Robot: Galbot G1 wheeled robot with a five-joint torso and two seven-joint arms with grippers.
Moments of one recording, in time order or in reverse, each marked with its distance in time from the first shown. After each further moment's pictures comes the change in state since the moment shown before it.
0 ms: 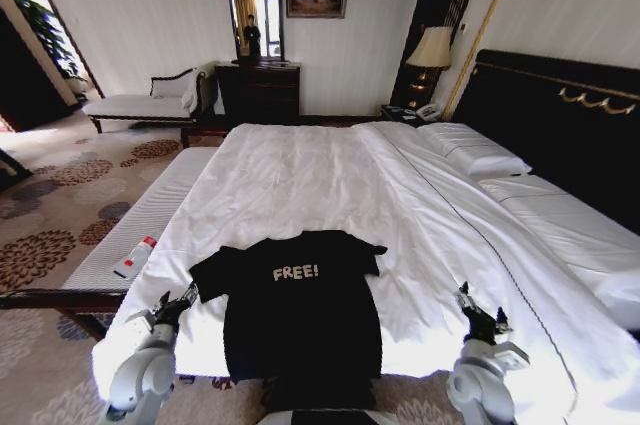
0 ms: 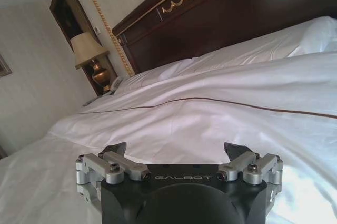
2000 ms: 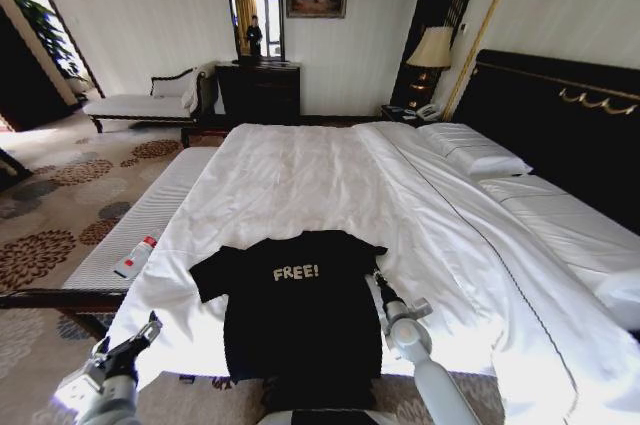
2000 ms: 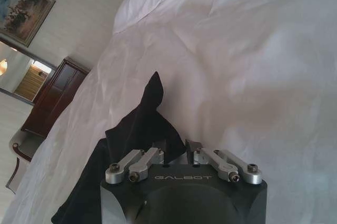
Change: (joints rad) left arm 0.295 -0.239 -0.147 -0.212 0.168 -0.046 -0.037; right arm 0.302 -0.082 -0.381 -0.349 0.482 -0.070 -0.175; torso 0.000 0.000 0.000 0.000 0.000
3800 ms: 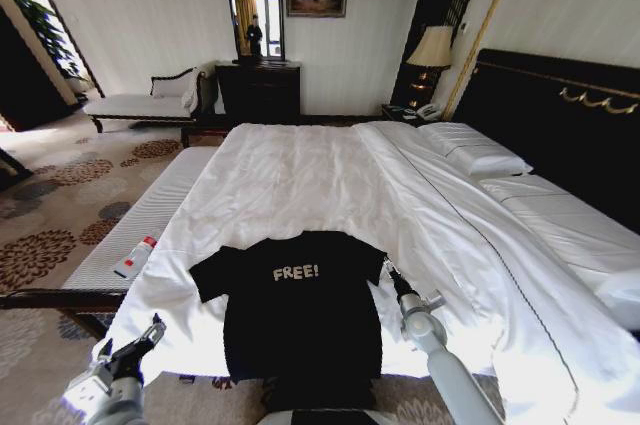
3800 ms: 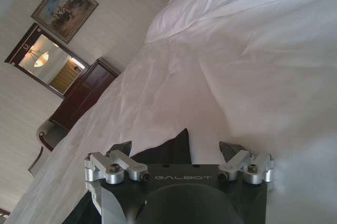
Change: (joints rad) left arm 0.003 -0.016 0.036 -0.014 0.053 0.001 -0.021; right arm 0.163 -0.102 -0.008 -0.222 -0.015 -0.005 -0.234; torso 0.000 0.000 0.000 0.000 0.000
